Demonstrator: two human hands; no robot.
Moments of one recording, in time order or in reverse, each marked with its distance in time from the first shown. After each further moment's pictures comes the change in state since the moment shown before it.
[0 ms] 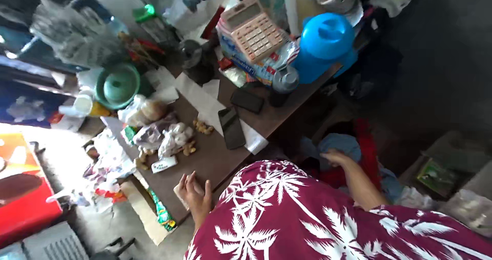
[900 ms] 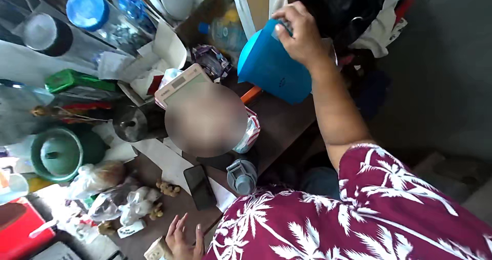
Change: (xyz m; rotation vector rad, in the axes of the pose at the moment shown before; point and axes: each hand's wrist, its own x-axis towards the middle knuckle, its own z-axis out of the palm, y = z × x) left_hand 0.066 0.134 0.074 0.031 -0.209 -0.191; right_hand 0.017 -0.395 -0.336 -0.078 0.743 -1.306
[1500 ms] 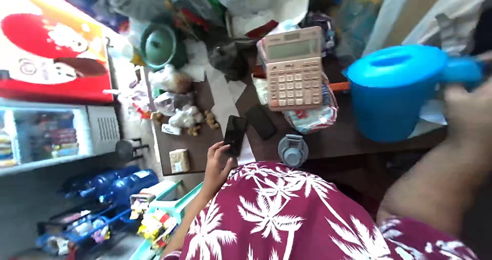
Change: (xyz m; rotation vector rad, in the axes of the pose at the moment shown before) left_hand 0.012 0.018 0.013 -0.103 0.003 -0.042; right_hand -0.076 0.000 -0.039 -0.008 -0.087 0.116
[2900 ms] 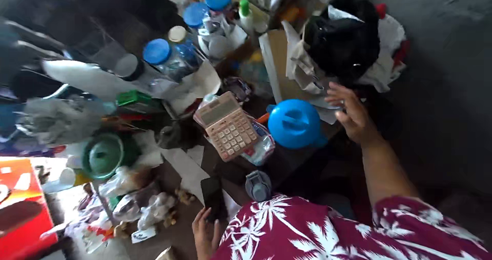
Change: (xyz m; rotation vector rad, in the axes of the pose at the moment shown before) left_hand 0.017 -0.022 0.013 0.018 -0.006 0.138; right_hand -0.067 -0.001 -0.013 0.187 0.057 -0.226
